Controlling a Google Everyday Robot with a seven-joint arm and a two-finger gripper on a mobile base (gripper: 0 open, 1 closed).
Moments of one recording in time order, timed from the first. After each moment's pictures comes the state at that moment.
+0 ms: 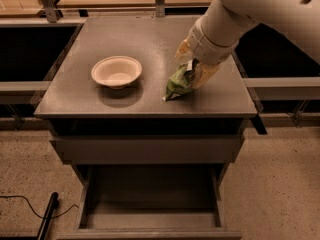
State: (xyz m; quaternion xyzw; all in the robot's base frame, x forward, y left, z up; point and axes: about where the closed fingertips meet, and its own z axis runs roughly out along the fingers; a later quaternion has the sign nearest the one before) arm 0.595 -0.089 0.916 -0.85 0.45 -0.14 0.22
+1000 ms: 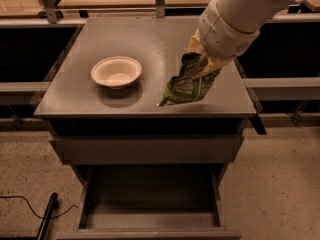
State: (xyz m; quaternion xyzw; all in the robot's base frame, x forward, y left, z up) arm 0.529 -0.081 0.959 -0.84 0.49 -0.07 0.23
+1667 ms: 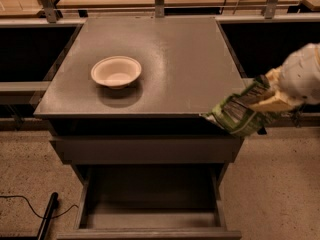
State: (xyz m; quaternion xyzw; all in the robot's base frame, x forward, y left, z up) arm 0.486 -0.210 0.909 -0.64 0.71 0.05 0.30
